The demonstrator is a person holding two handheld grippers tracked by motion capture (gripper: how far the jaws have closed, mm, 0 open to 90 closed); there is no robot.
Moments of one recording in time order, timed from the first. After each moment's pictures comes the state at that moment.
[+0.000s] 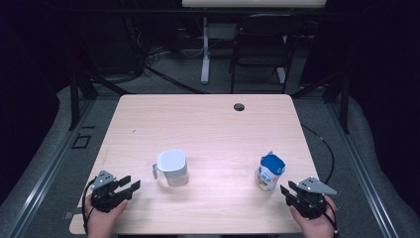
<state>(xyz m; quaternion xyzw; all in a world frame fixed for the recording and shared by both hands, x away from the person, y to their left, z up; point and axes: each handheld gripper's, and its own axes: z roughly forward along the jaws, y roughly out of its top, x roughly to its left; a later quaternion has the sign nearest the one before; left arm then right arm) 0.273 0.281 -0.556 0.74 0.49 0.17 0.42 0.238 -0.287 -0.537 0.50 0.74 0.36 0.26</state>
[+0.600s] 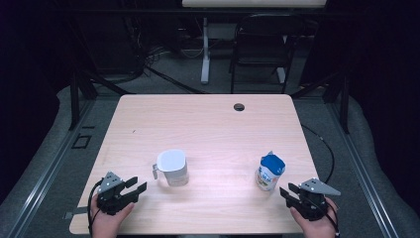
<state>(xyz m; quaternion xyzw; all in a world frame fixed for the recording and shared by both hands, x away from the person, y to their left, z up) 0.266 0.259 -0.549 0.75 0.46 0.18 0.44 0.233 -0.287 -0.534 0.51 0.73 0.37 0.24</state>
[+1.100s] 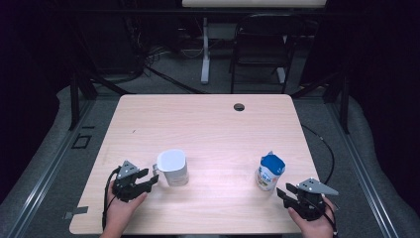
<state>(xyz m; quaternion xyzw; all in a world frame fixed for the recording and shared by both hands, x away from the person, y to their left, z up) 0.304 0.230 -0.552 0.78 0.45 0.17 0.40 0.234 -0.285 -0.537 0.51 0.74 0.39 0.22</state>
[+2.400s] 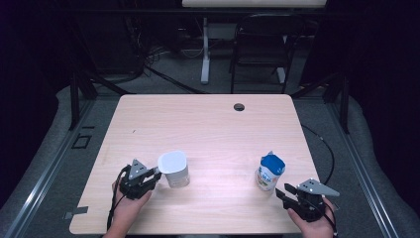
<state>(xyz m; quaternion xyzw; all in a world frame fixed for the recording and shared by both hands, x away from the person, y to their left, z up) 0.303 0.210 -0.549 0.80 0.42 0.21 0.38 0.231 -0.283 -0.534 0.50 0.74 0.40 0.22</state>
